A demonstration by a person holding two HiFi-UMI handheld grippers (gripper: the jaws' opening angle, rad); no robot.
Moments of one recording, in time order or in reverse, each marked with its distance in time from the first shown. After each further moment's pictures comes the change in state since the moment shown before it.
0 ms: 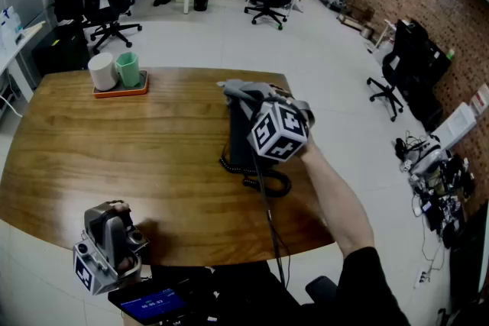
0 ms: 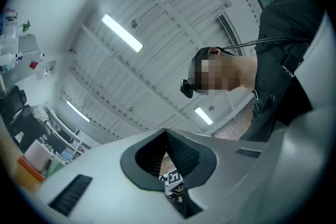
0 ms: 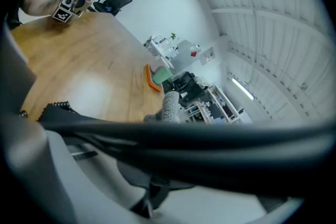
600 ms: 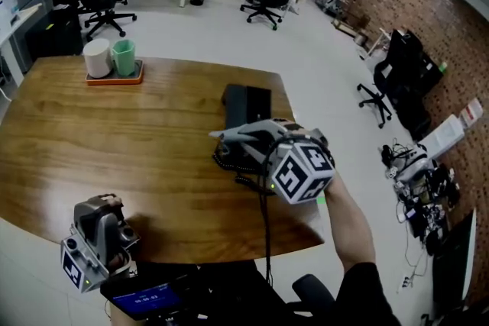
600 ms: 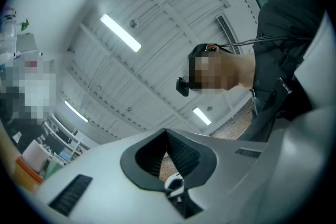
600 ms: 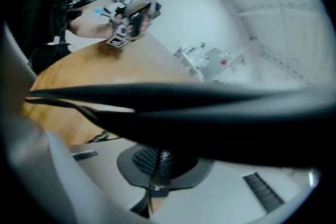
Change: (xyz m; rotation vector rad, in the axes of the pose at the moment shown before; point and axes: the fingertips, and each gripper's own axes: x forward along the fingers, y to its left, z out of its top) left arm 0.001 0.000 0.001 0.012 0.001 -0.026; right arm -0.085 0.080 0.027 -0.132 -0.124 0.282
